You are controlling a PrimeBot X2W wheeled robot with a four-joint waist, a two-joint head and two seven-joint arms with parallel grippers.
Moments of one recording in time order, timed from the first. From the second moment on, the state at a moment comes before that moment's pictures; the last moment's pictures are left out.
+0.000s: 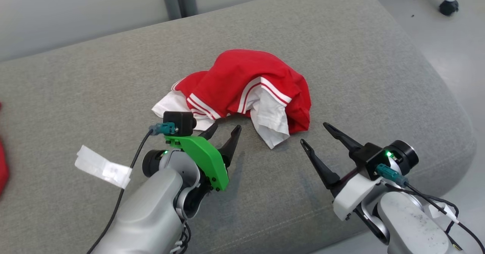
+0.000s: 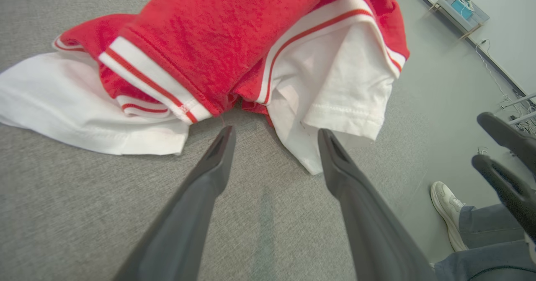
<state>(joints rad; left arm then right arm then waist) -0.61 0.03 -0.83 0.65 -0.98 -0.02 -0.02 -0.21 -0.19 0.48 0.29 0.09 0.12 -0.25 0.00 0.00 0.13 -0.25</state>
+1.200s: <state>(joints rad) -0.28 0.15 -0.66 0.45 -0.78 0.12 -0.25 -0.28 -0.21 0.35 0.64 0.12 0.05 -0.25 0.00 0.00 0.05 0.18</state>
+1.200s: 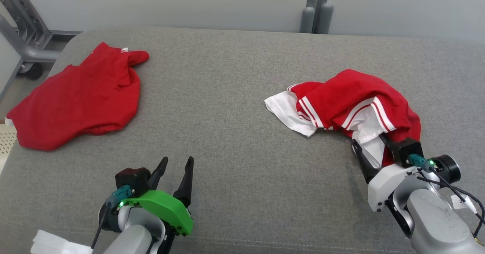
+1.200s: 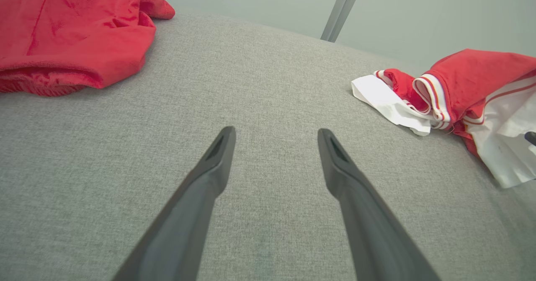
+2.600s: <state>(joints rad) -0.13 0.07 -0.60 0.34 -0.65 0.12 -0.25 -0.63 -0.06 0.58 0.41 0.77 0.13 -0.05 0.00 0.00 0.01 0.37</state>
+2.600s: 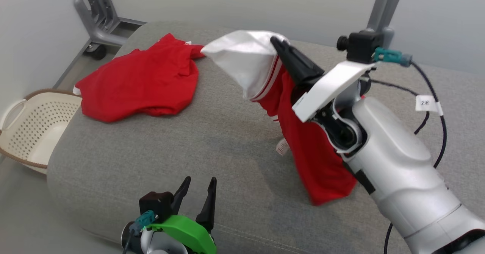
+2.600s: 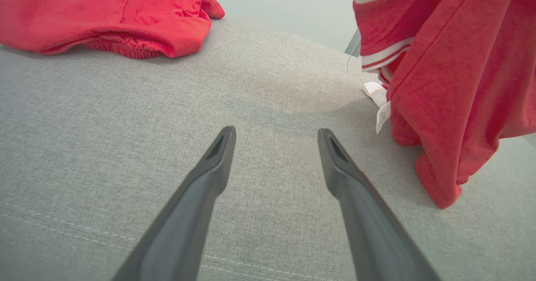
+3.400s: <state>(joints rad) -0.07 0.07 -0.53 0.32 -0.64 0.12 -0.25 -0.66 -0.14 0.45 0.64 0.89 0.02 0.03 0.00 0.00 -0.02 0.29</state>
